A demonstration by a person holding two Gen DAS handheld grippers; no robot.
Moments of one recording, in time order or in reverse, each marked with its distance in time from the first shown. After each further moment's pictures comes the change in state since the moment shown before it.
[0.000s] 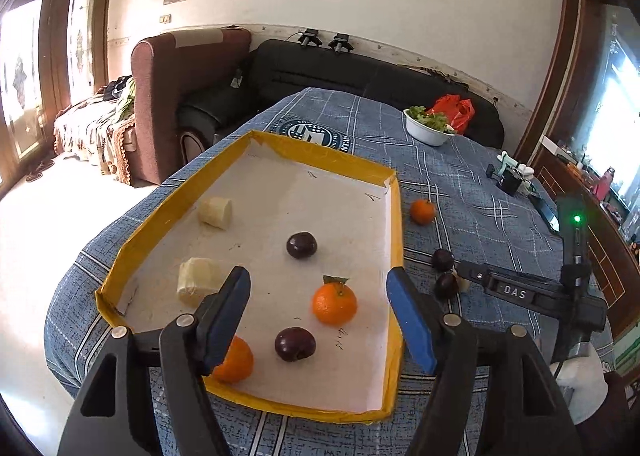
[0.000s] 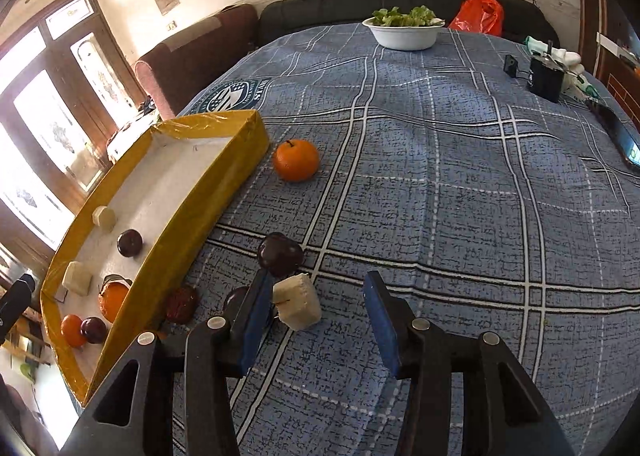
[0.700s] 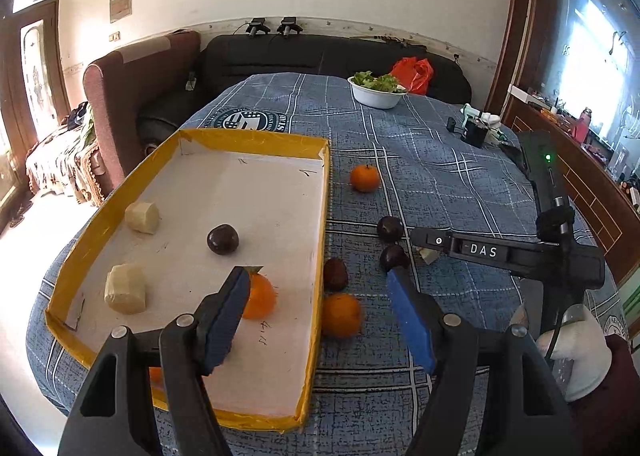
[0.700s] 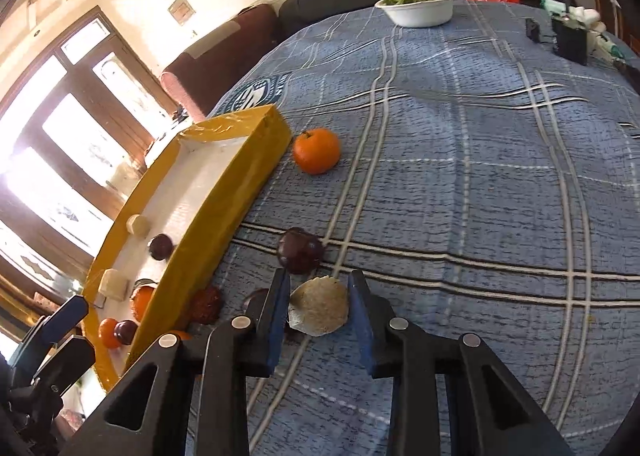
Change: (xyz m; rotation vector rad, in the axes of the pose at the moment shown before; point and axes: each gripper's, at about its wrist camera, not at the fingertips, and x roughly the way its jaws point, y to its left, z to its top) left arm 0.024 -0.067 -0.012 0.168 0.062 -0.050; right arm 0.006 -0.025 -0.006 0.083 0.021 0.168
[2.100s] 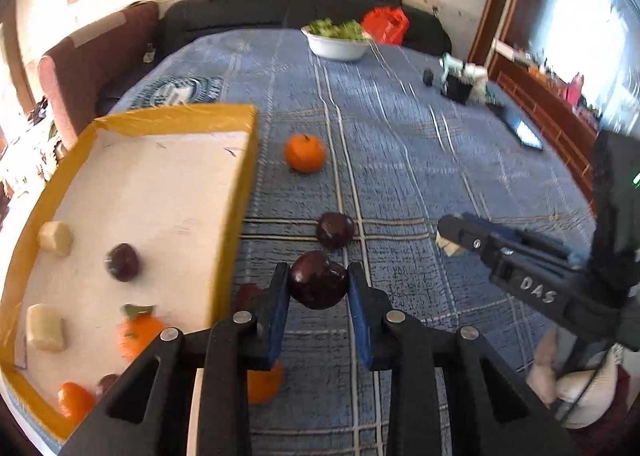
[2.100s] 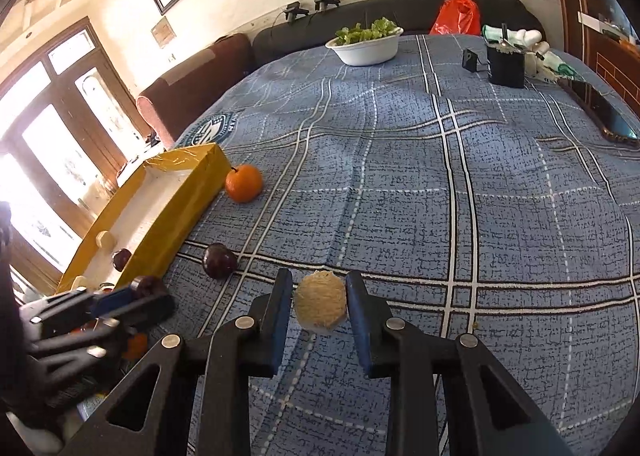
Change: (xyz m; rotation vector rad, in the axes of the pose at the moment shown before) left arm 0.068 -0.040 0.028 0.041 0.158 -0.075; right arm -0.040 -0.038 -0.009 -0.016 -0.121 -0.114
